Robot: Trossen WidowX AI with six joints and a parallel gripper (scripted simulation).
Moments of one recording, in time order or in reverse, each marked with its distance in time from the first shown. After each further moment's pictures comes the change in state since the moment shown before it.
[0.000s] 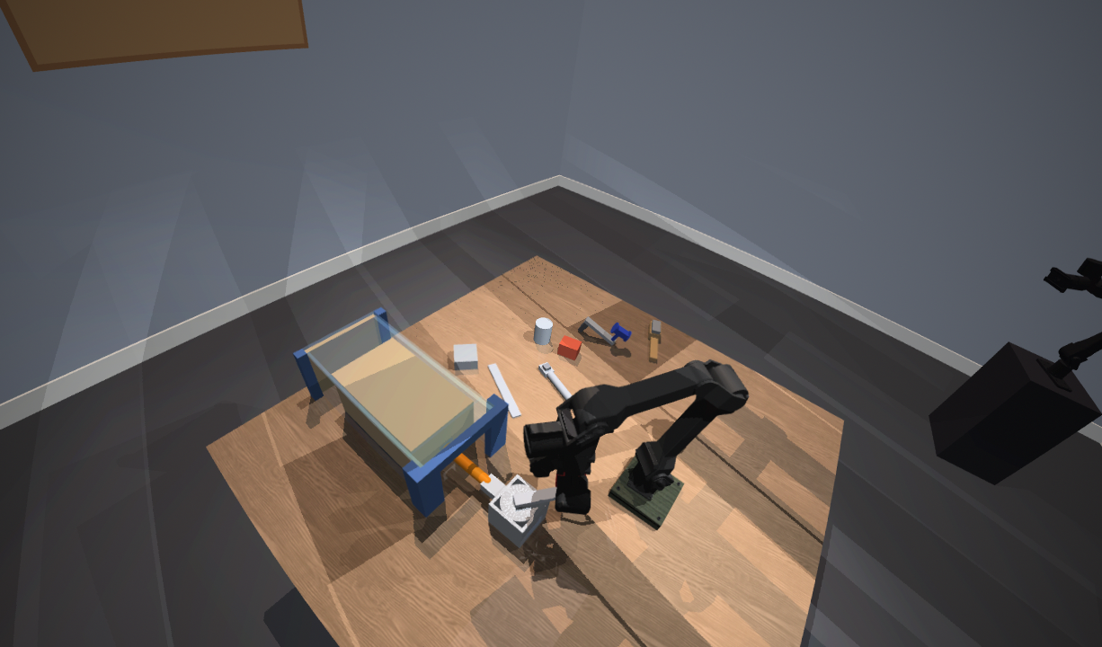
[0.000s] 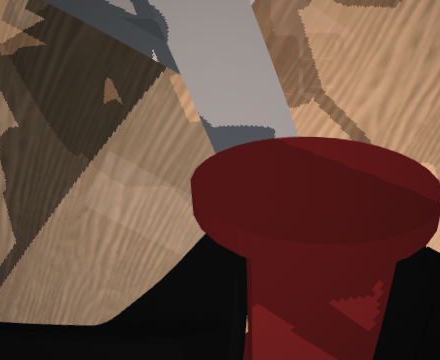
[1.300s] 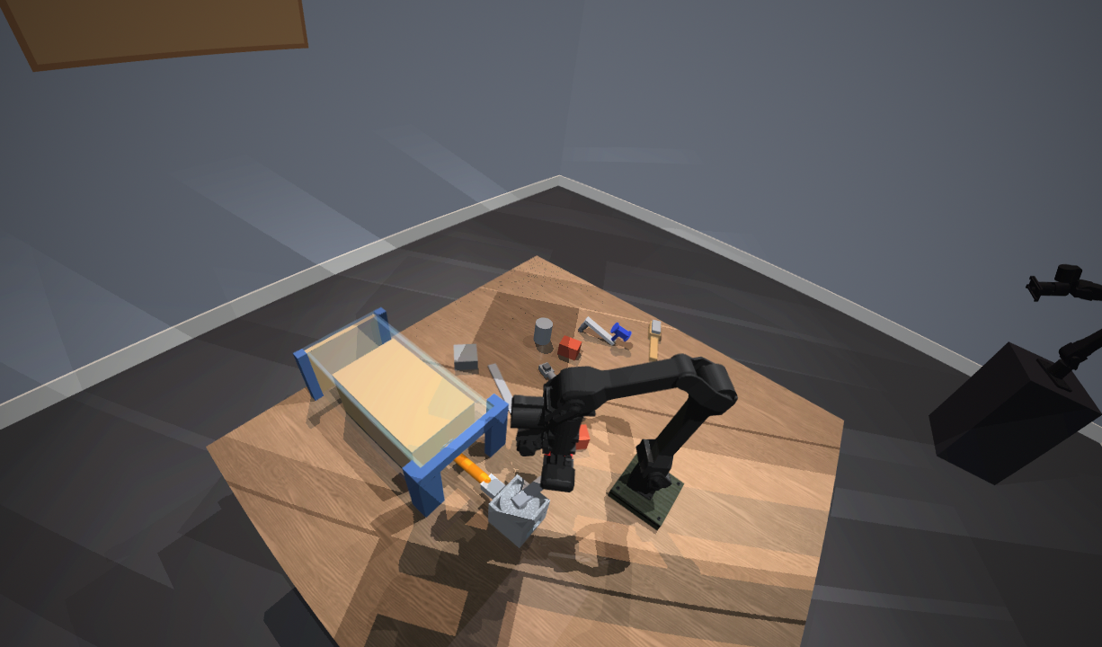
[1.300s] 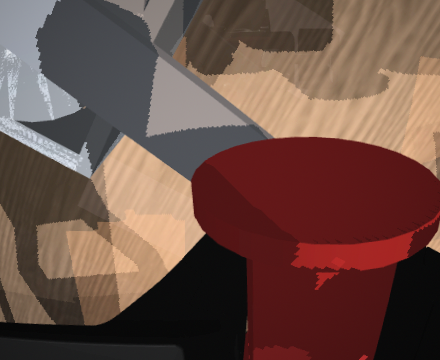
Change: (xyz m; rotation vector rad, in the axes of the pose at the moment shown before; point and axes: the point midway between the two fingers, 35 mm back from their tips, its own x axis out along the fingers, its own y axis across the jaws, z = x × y) arm -0.002 -0.041 0.029 0.010 0.007 -0.015
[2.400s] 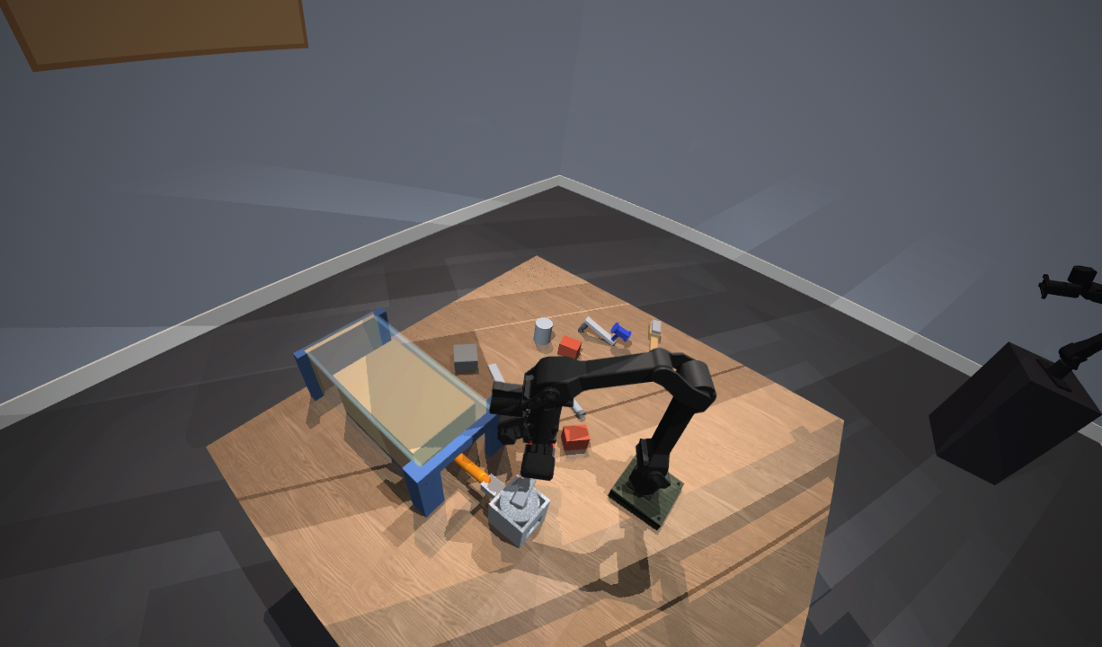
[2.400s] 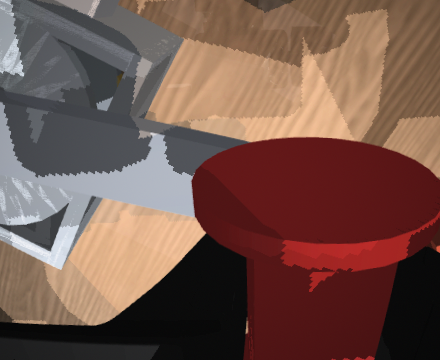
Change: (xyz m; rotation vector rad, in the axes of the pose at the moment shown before) arm -0.001 -0.020 0.039 0.010 0.001 -0.019
